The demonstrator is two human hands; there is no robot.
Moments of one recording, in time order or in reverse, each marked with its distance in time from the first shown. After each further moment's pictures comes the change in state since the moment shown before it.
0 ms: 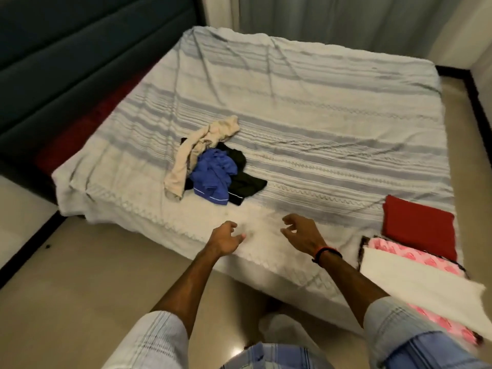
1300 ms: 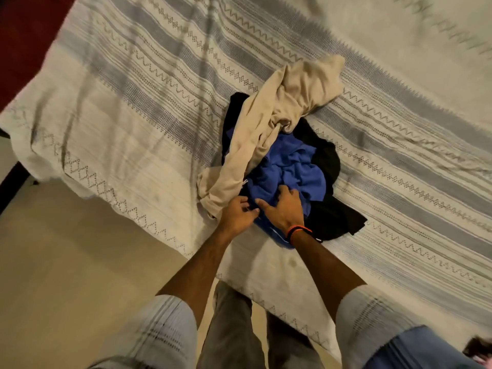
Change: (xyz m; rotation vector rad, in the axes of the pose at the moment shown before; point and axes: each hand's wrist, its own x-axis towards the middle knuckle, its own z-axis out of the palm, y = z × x) left_hand 0.383 -0.140 -0.165 -0.541 -0.031 -0.336; right_hand 0.425 -0.169 0.243 -0.111 -0.215 0.295
